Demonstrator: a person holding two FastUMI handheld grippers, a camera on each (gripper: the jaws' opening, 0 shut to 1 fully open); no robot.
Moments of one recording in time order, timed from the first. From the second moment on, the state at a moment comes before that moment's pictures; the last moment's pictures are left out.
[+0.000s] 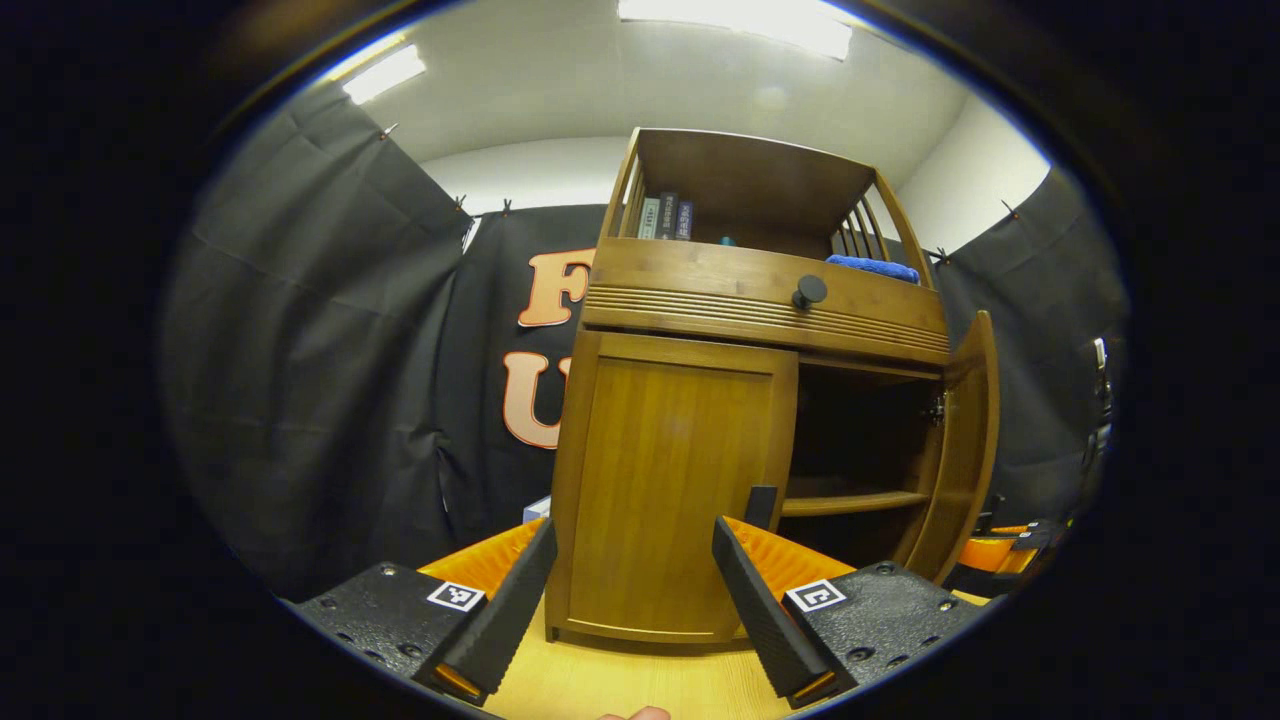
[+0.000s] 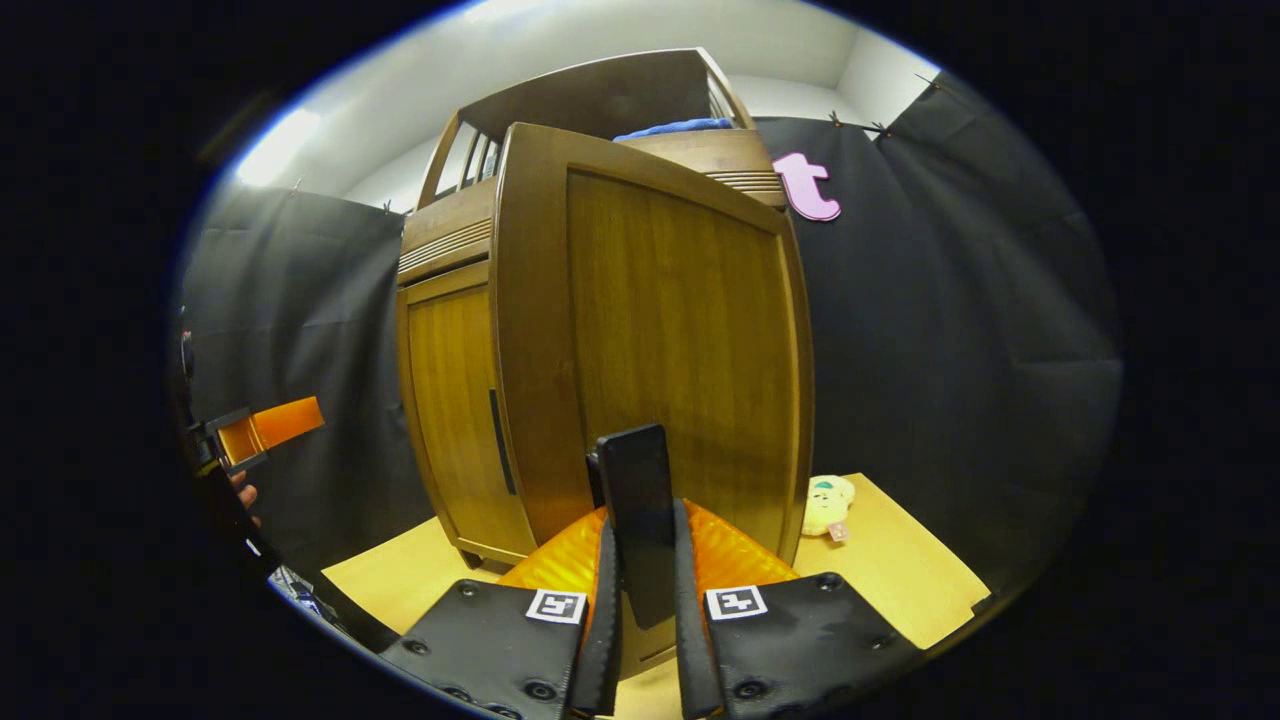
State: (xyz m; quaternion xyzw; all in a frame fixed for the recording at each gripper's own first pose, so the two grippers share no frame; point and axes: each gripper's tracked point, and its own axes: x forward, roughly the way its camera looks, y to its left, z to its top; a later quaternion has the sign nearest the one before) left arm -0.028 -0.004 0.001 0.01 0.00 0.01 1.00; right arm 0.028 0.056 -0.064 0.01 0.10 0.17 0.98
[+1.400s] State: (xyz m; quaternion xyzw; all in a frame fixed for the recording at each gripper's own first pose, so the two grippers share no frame) left arm -0.001 -0.062 -0.004 -0.01 -0.02 -0.04 1.00; right arm 0.034 -0.091 -0.055 -0.01 0.10 0.11 0.99
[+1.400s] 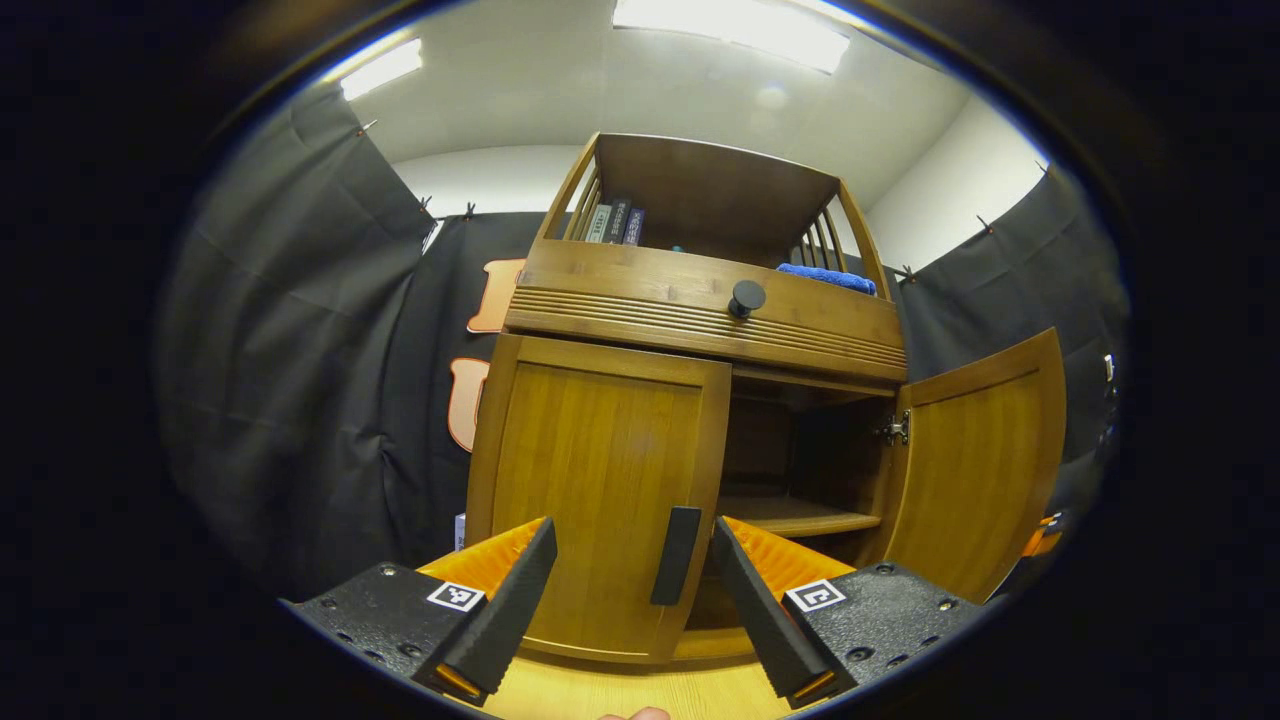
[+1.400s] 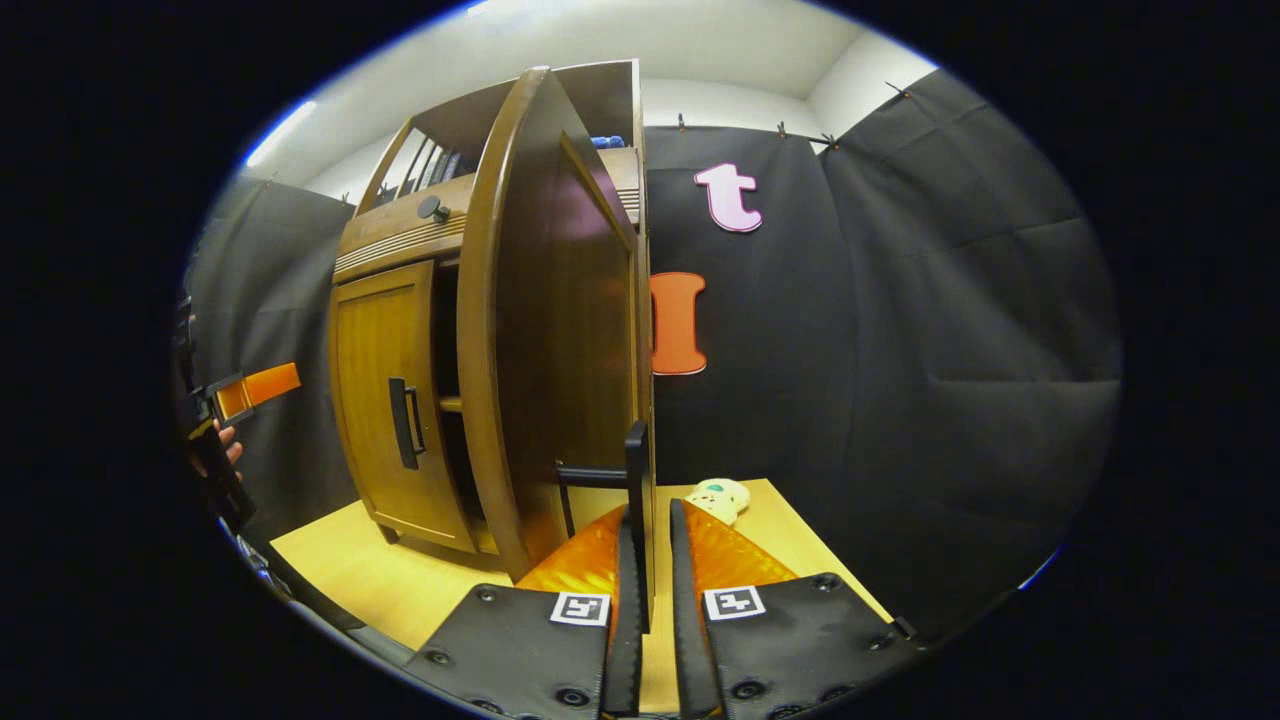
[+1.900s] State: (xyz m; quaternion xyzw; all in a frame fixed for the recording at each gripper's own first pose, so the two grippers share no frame) left arm -0.005 -0.035 -0.006 -0.01 -0.02 -0.01 1.00; right arm 0.046 -0.124 -0.056 0.00 0.09 0.16 0.98
